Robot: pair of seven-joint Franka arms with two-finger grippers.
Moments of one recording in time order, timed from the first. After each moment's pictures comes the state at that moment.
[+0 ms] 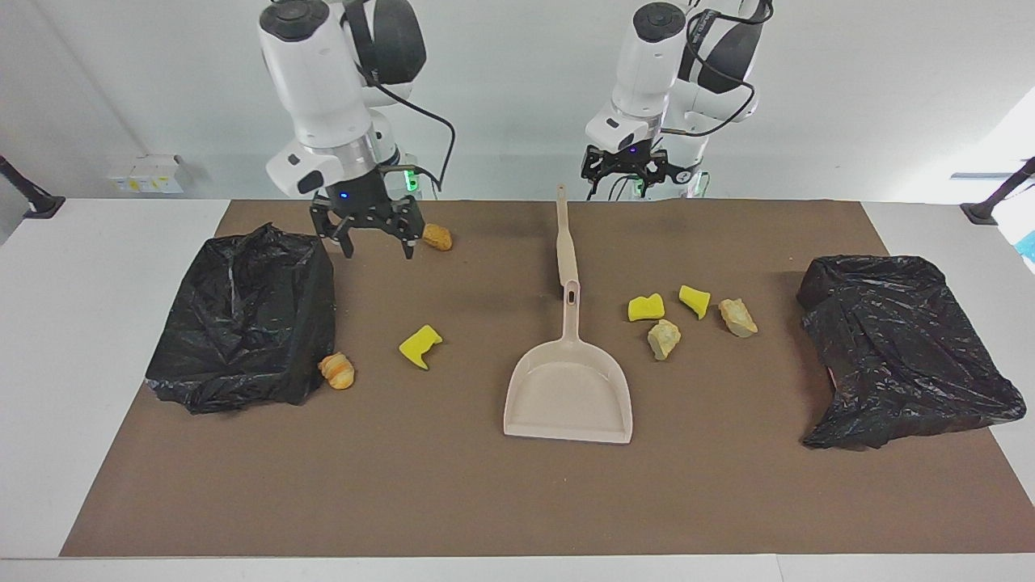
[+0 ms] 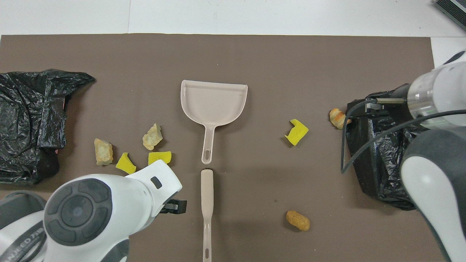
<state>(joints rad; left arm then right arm) -0.65 -0.34 -0.04 -2.27 -0.04 1.87 -0.50 0.20 0.09 0.11 -1.64 0.02 1.83 0.39</state>
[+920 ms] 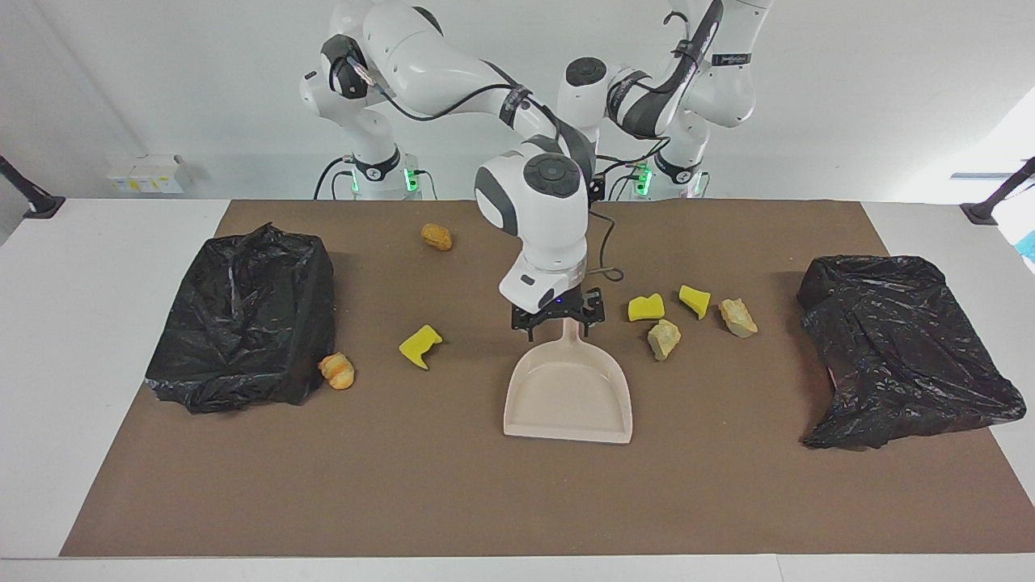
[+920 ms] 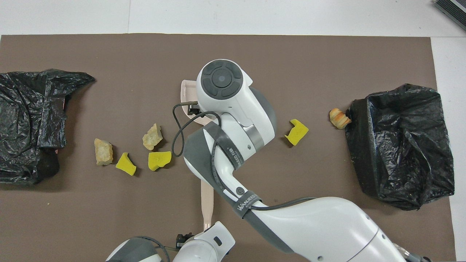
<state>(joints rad) -0.95 -0.26 -0.04 -2.60 -0.04 2.34 -0.80 0.55 0.68 0.10 -1.15 -0.05 1.94 0.61</state>
